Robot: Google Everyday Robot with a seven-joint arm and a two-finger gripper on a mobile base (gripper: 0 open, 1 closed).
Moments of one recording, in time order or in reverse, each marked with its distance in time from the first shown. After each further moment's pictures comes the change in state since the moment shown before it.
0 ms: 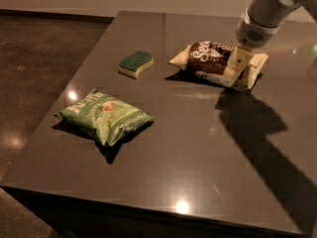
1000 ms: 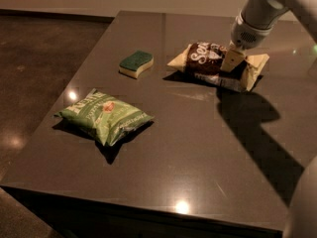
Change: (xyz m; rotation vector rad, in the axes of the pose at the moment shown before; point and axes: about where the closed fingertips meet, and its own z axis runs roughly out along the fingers) arm -0.007 -0.014 0.025 -0.024 -0.006 -0.010
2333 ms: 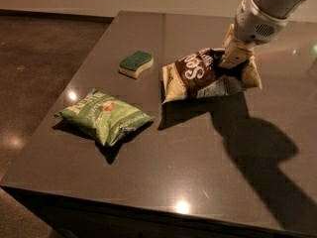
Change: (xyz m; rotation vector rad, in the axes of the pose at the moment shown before) arm -0.024 0.083 -0.075 -0.090 -0.134 -0.309
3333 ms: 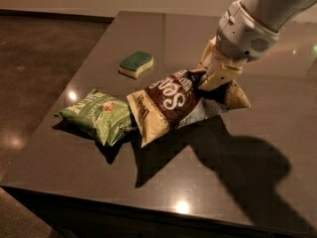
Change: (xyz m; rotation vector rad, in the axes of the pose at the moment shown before) arm -0.062 0.093 -0.013 -0.178 -0.178 -0.202
